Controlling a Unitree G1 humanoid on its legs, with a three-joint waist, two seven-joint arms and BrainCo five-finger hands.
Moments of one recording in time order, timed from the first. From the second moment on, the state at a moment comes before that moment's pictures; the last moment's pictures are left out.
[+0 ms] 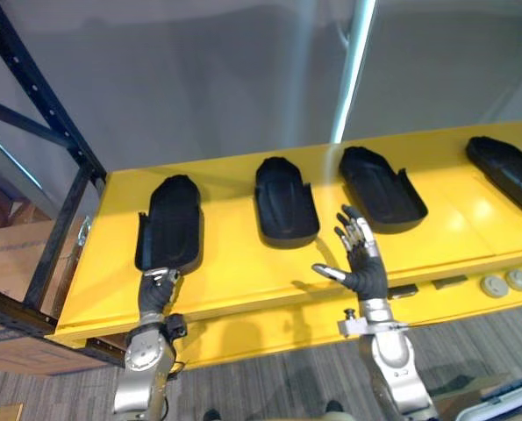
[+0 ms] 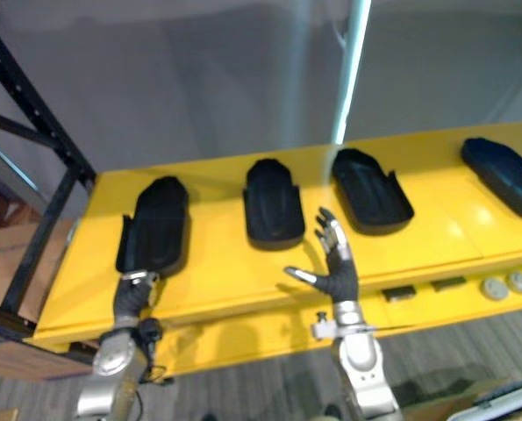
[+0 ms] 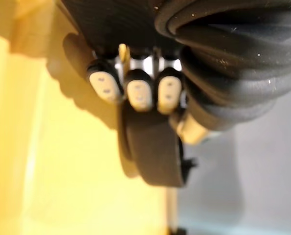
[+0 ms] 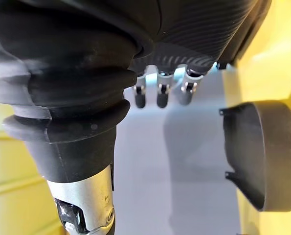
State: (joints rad) left arm 0.11 0.15 0.07 0.06 -0.26 -0.03 0.26; right arm 0.13 -0.19 0.22 -0.14 0.16 -0.42 -0.08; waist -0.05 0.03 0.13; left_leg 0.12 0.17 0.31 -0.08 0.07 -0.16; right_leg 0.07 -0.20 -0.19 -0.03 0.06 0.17
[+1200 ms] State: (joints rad) left arm 0.33 0.01 0.09 -0.14 -0.26 -0.22 0.62; right arm 0.16 -0.17 0.18 -0.19 0.10 -0.42 -0.17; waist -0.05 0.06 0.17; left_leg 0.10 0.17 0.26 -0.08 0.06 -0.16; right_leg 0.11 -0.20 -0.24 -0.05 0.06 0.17
